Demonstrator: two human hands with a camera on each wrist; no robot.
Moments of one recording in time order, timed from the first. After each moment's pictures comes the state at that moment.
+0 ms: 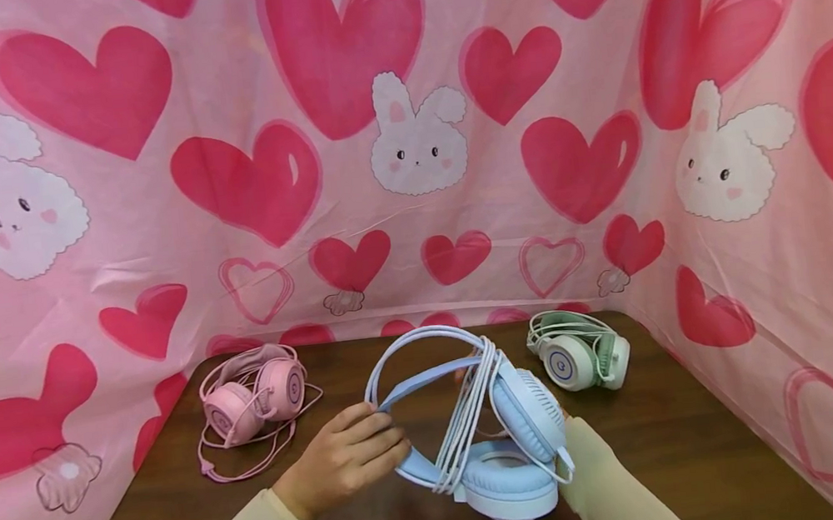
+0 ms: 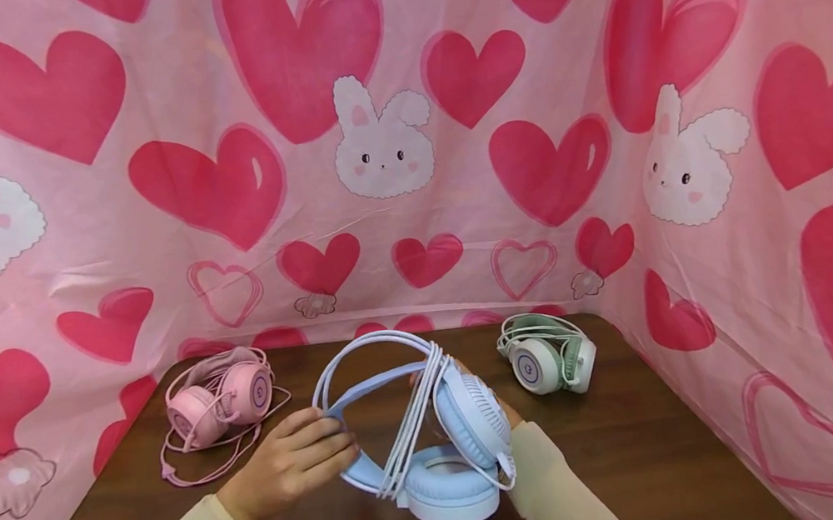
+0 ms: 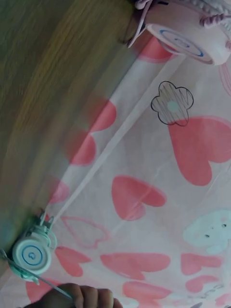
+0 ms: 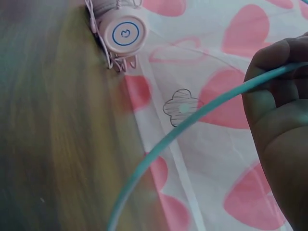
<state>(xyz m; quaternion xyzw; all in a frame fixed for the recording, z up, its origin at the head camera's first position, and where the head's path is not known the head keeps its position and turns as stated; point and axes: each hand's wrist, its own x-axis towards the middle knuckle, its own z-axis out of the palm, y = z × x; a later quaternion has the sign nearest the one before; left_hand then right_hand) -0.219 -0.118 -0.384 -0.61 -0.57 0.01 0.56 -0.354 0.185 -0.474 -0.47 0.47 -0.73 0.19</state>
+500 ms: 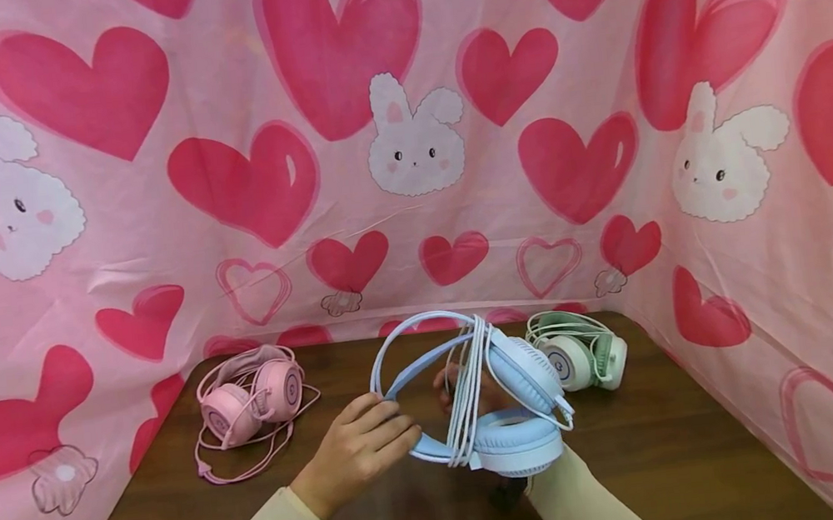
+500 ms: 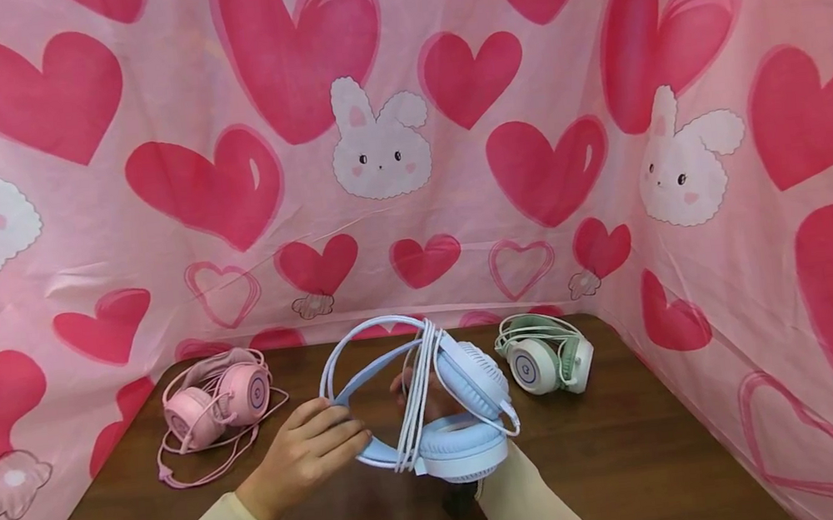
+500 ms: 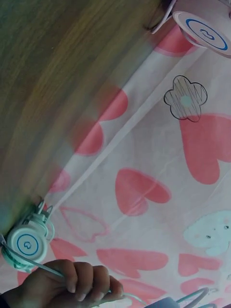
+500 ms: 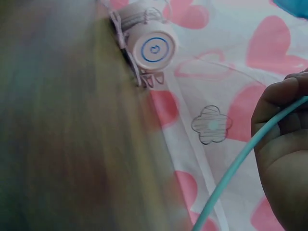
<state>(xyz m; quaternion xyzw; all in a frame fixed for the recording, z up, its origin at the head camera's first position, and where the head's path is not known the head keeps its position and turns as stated) -0.225 -0.096 -0.389 -0.56 -0.60 -0.04 0.57 -0.298 0.144 -0.430 -0.38 0.42 -0.76 0.33</state>
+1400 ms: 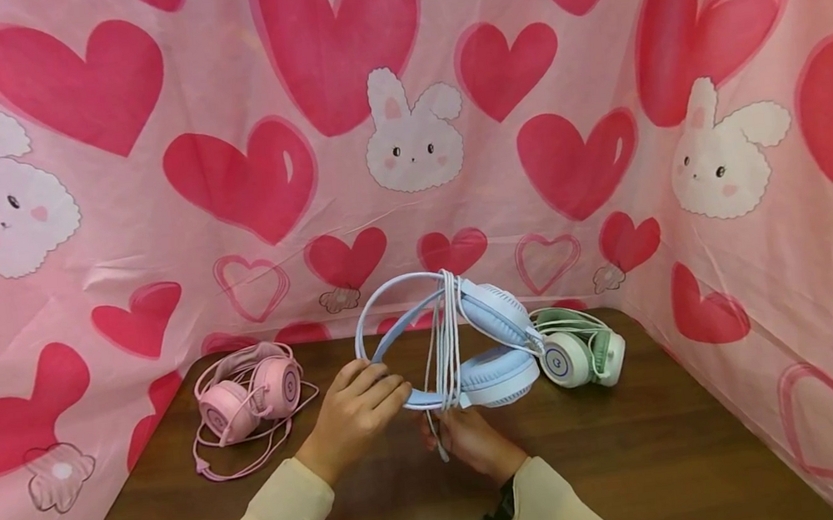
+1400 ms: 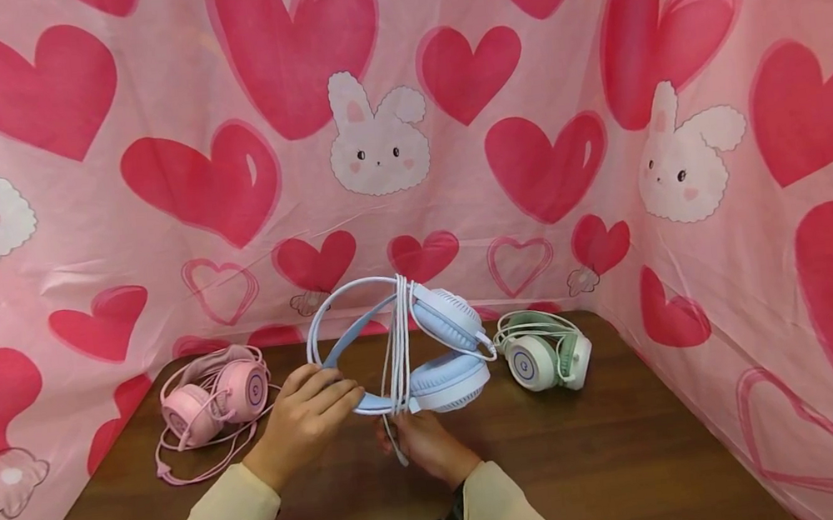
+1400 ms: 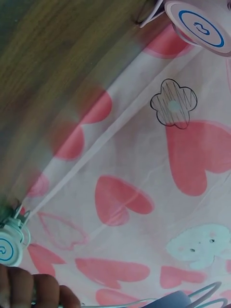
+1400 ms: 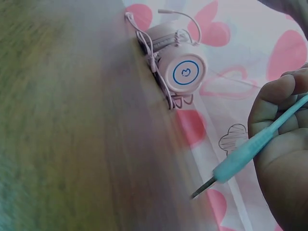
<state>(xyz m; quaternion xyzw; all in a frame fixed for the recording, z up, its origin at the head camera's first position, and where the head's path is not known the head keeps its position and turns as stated) -0.254 -0.094 -0.389 -0.48 -0.66 -0.05 0.58 -0.261 0.115 -0.474 -0.32 0.53 -0.77 0.18</state>
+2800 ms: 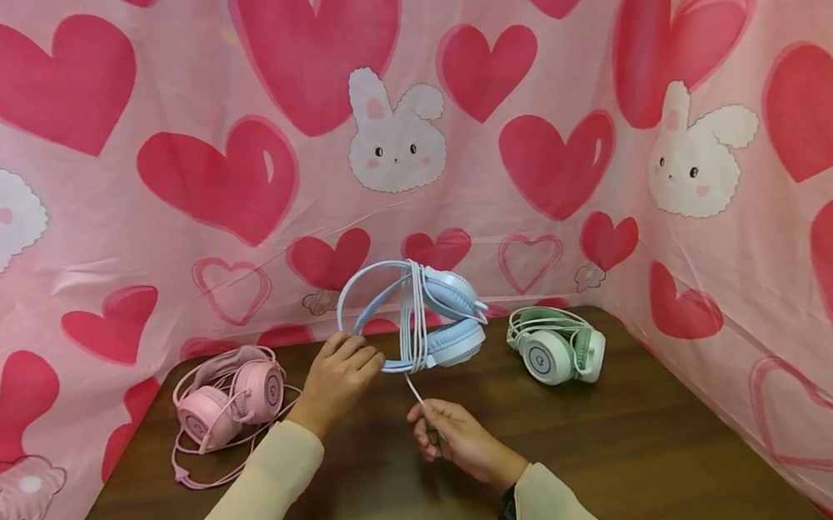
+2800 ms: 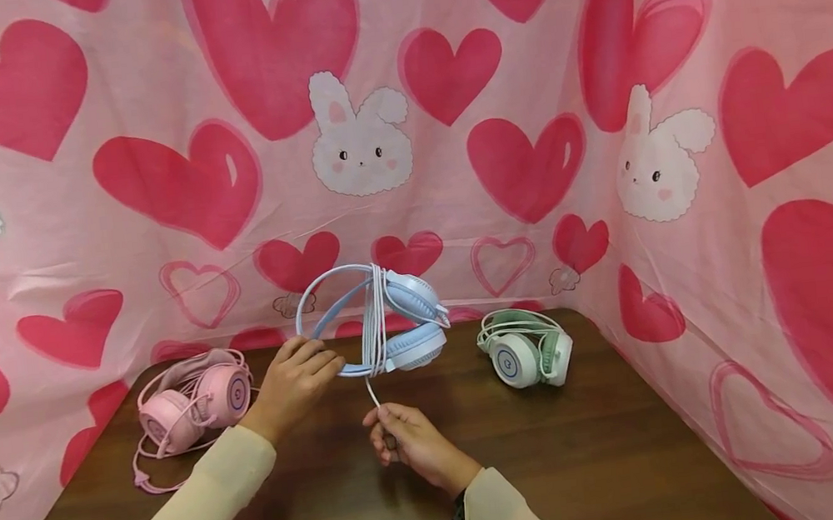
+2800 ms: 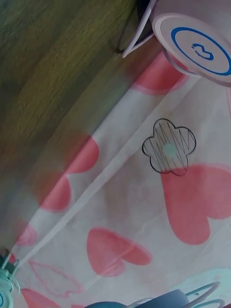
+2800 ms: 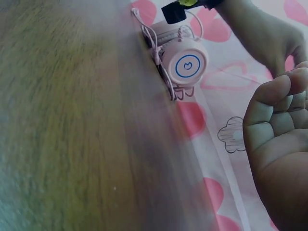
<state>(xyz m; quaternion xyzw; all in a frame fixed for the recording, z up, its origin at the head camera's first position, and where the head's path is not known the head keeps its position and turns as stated) -0.319 -0.110 -0.406 -0.46 -0.74 0.00 0.49 -0.253 0.126 -0.475 -0.27 0.56 -0.76 0.19</state>
